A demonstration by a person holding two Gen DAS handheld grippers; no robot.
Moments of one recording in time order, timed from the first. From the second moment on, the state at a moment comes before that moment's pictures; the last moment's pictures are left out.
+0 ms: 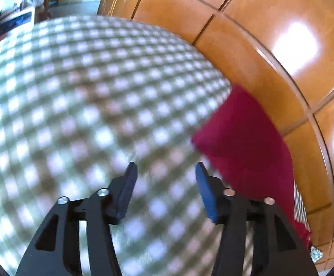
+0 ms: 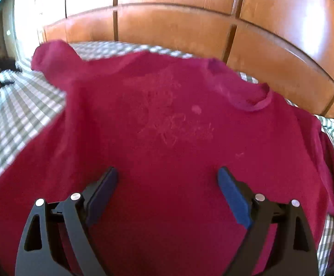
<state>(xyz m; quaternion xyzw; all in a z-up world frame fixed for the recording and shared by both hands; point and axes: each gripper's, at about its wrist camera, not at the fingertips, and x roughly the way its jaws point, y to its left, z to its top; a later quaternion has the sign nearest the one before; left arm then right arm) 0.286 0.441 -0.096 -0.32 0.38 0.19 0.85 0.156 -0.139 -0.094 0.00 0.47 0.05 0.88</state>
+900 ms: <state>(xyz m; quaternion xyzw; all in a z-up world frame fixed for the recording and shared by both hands) 0.254 0.418 -0.045 -0.20 0.39 0.19 0.88 0.150 -0.142 -0.098 0.01 0.49 0.02 0.87</state>
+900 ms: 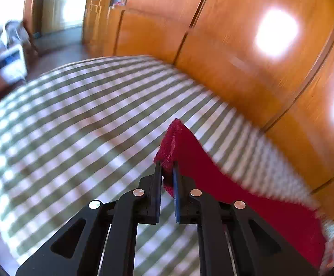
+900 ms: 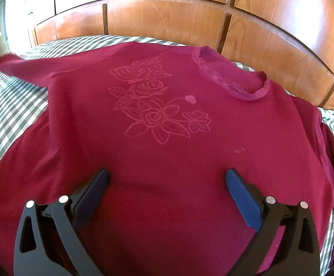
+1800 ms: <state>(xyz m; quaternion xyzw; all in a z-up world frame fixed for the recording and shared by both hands) 0.132 0.107 -0.051 -0.16 0.39 -0.10 0.90 0.011 -0.282 -0.033 0.03 0.42 -0.18 0.89</state>
